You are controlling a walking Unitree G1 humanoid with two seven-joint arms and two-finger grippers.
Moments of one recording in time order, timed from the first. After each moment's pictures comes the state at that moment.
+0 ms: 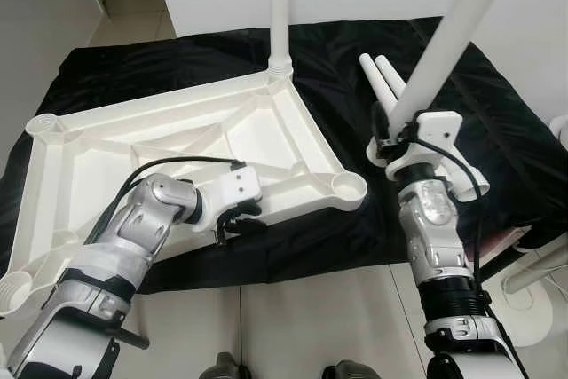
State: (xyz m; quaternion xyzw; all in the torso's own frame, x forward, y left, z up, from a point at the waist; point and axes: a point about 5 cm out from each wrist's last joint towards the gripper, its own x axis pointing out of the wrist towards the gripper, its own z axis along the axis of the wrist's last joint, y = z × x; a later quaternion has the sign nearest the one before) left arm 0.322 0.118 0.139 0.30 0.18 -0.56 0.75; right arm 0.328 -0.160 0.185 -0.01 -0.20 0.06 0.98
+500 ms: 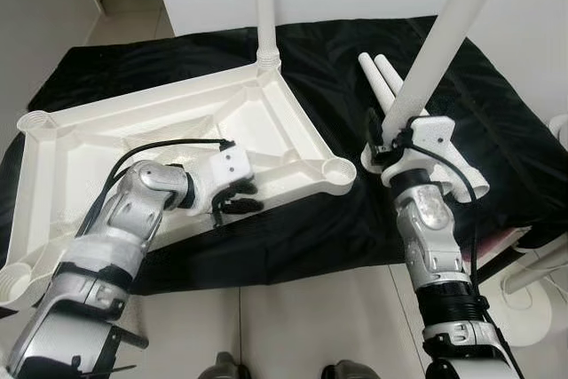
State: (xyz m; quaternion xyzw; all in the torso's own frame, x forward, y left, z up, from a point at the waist) left arm 0.323 0.121 0.165 0.25 0.10 -0.55 0.79; right arm 0.326 -0.157 0.177 -0.01 -0.18 0.07 0.98
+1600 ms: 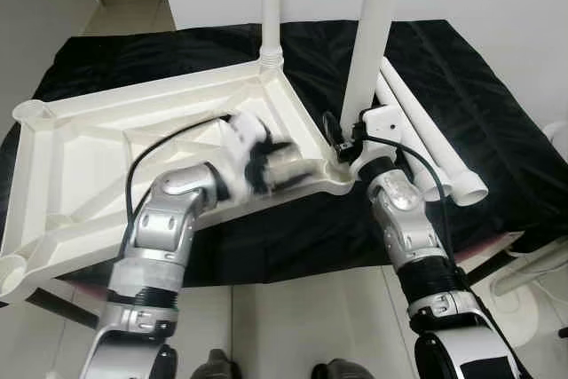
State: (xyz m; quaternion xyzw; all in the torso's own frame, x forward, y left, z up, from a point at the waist) left arm 0.326 0.106 0.189 0.02 -0.01 -0.37 0.93; right arm 0.348 -0.120 0.175 -0.04 -0.15 0.17 0.97
